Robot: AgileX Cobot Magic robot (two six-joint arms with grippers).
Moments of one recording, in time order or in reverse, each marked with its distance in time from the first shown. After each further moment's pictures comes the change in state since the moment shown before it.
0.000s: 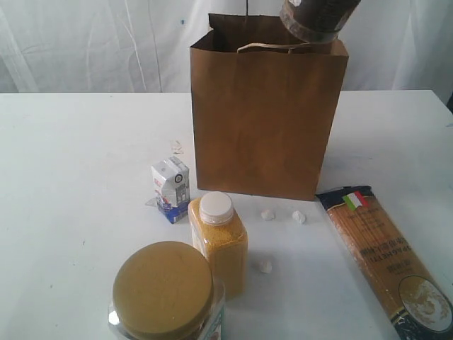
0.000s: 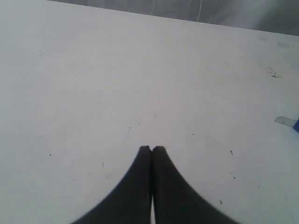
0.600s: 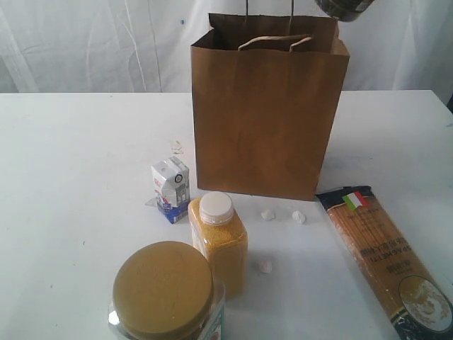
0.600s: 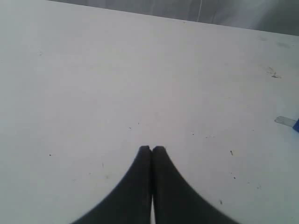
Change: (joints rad) left arm 0.000 0.000 0.000 0.000 0.000 0.000; right arm -0.138 0.117 -0.068 0.002 -0.089 0.226
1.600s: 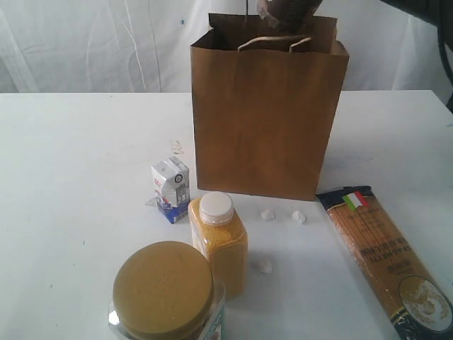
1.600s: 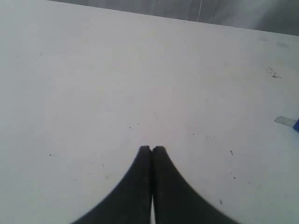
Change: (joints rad) left arm 0.000 0.000 0.000 0.000 0.000 0.000; right arm 0.116 0.106 -0.002 -0.439 -0.148 0.203
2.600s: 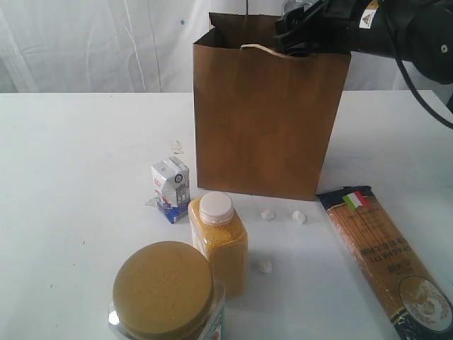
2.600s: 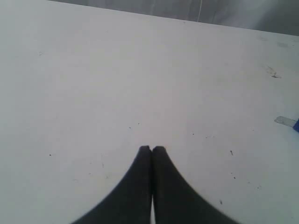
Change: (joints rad) left arm 0.000 0.000 0.000 0.000 0.000 0.000; right arm -0.001 0.096 0.000 -0.028 0.198 -0.368
